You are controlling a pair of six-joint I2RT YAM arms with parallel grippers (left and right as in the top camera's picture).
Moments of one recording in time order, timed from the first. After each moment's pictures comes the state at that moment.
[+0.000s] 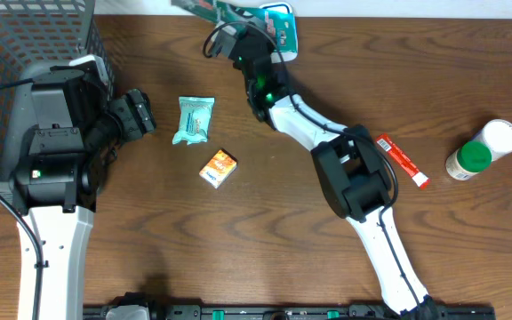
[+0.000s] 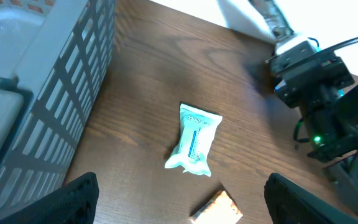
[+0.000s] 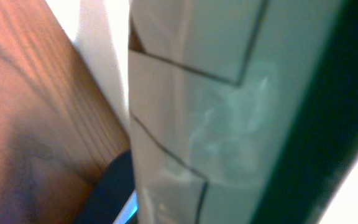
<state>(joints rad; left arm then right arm) 0.05 1.19 1.27 -0.80 0.09 -0.28 0.55 2.56 1.96 0.38 0.45 -0.94</state>
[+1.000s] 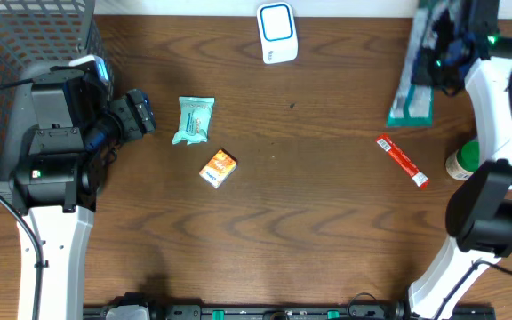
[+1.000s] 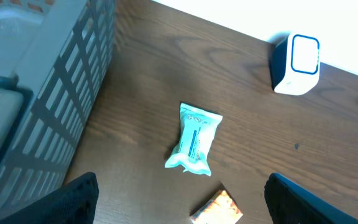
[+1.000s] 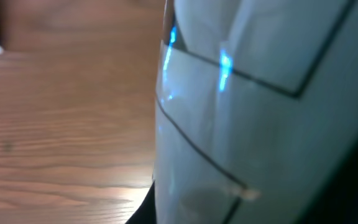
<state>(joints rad) 0.05 1.19 1.27 -0.80 0.09 -0.28 -0.15 2.03 1.84 -0.93 -0.12 0.05</state>
